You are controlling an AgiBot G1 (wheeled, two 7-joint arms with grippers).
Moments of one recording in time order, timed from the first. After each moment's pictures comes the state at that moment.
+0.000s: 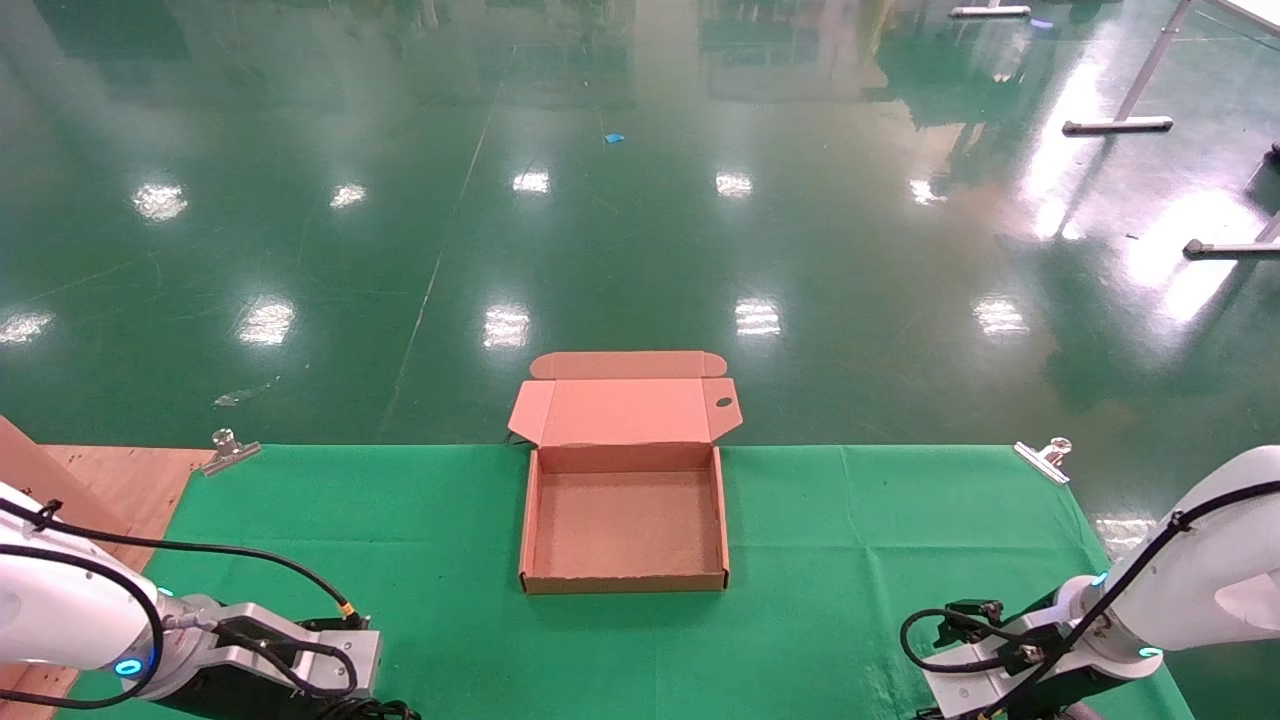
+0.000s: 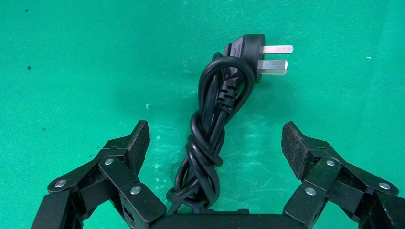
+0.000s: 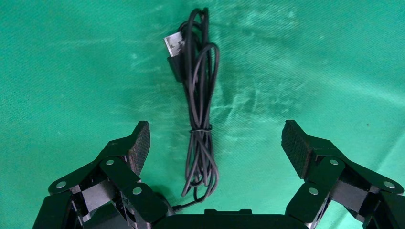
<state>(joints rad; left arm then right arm) -1.60 1.12 0.83 -0.09 1.82 1.25 0.45 1.60 -1.19 -0.83 0.15 -2.04 -1.12 -0.59</state>
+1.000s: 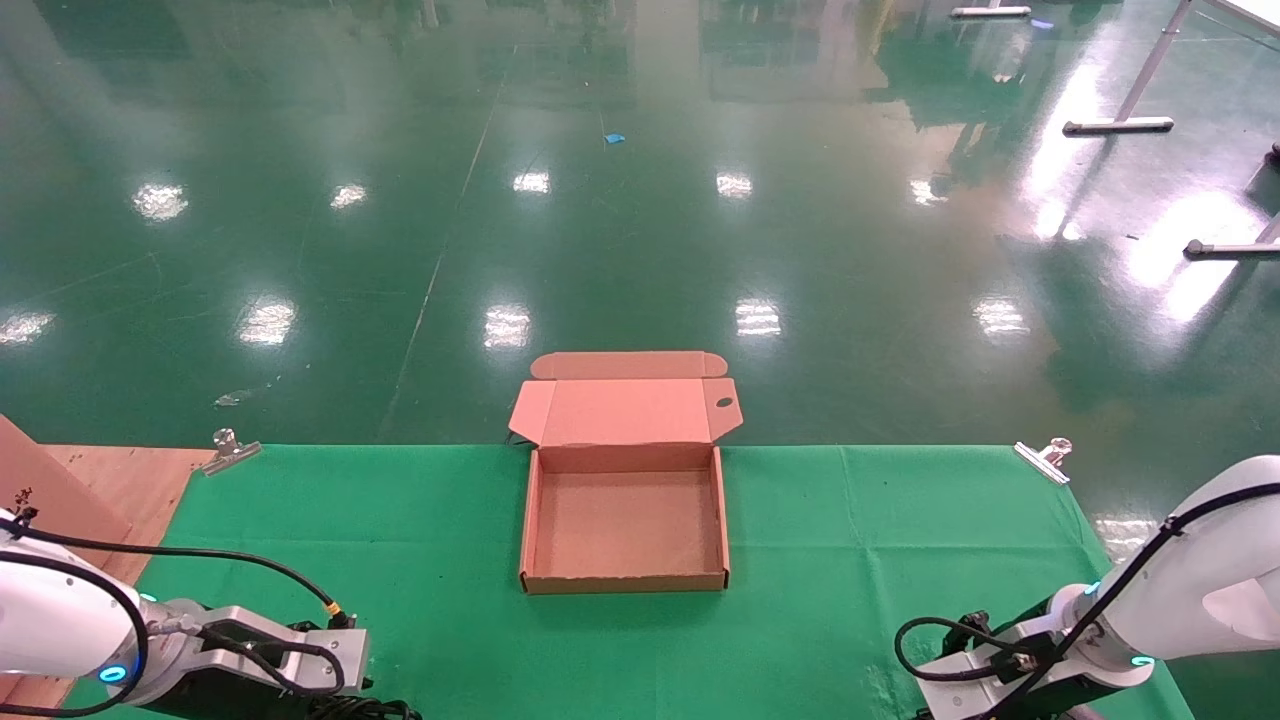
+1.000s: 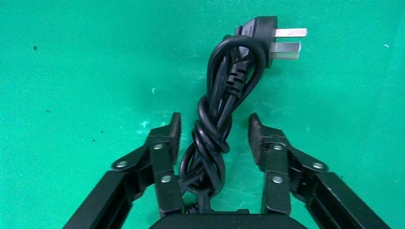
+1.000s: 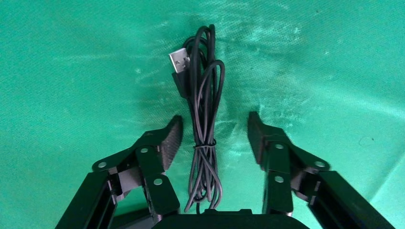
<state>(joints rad) -1.61 1.13 0.82 -0.01 1.80 1.21 0.51 1.62 -1.23 -0.82 0.02 -2.02 -1.09 -0.68</state>
